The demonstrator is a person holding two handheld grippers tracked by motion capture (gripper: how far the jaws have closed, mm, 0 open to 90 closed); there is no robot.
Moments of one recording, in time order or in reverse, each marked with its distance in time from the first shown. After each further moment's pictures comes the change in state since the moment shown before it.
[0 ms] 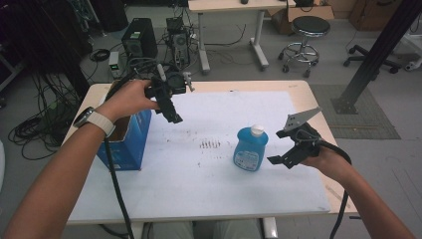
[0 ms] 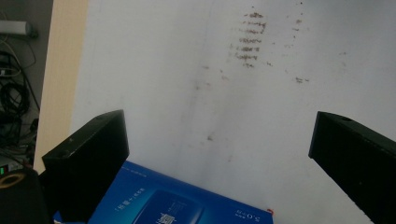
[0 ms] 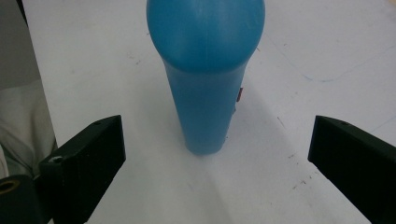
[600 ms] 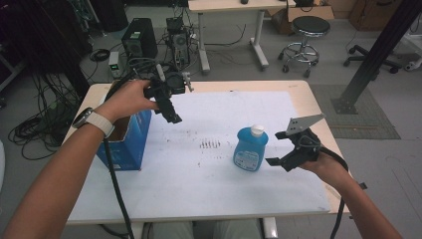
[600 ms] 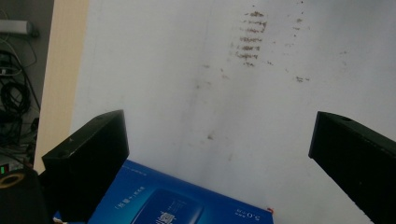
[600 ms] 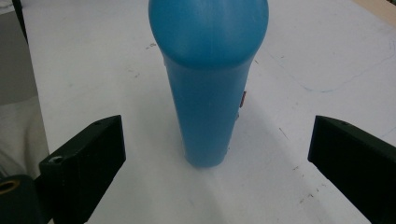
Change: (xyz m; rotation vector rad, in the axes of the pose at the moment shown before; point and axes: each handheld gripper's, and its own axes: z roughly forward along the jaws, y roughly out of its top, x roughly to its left) left arm 0.000 -0.002 -0.001 0.001 0.003 -0.001; right arm 0.004 -0.013 0.007 -0.091 -0.013 0.006
